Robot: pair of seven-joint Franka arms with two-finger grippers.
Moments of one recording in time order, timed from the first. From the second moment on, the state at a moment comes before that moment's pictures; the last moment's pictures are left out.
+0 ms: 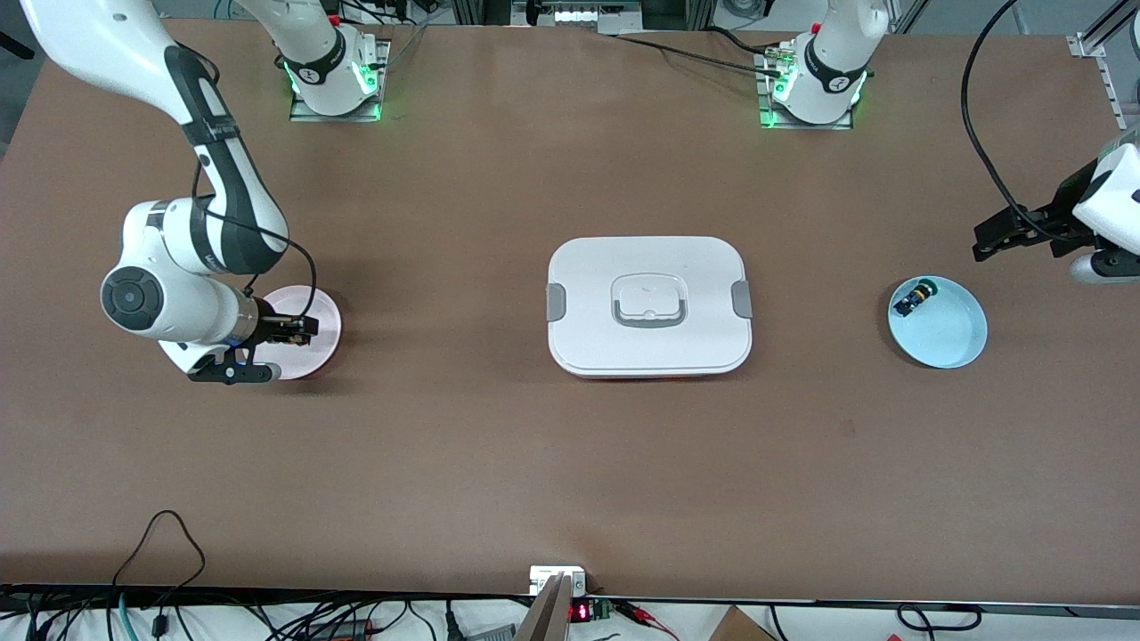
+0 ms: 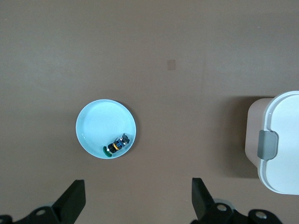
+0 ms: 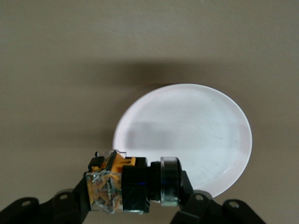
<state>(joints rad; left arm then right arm) 0.04 0.04 -0.01 -1.65 0.04 1.67 -0.03 0.01 0.43 0.10 -1.80 -0.03 2.06 0.10</state>
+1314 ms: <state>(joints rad) 0.03 0.07 -0.01 -1.68 -0.33 1.52 -0.03 0.09 0.23 0.40 -1.56 0.62 2.02 -0.48</state>
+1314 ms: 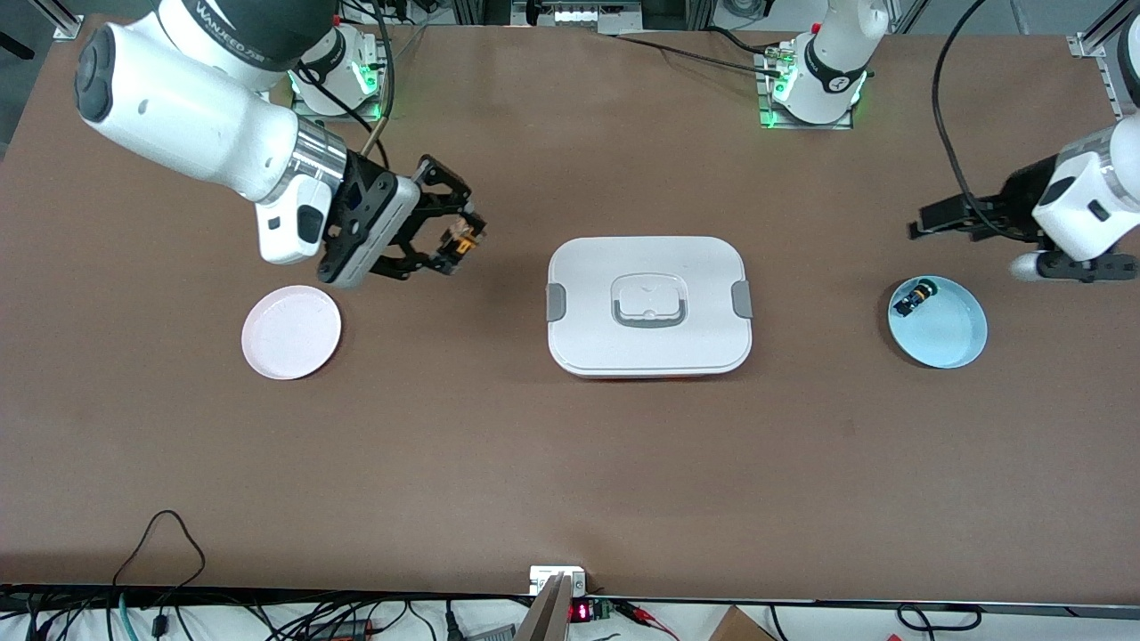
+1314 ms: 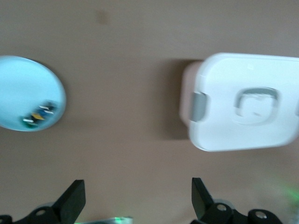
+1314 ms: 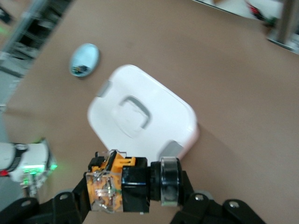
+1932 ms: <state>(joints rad) -0.01 0.13 -0.08 -1.90 -1.23 1.60 -0.06 0.14 0.30 0.40 -1.56 1.17 2.09 -1.17</state>
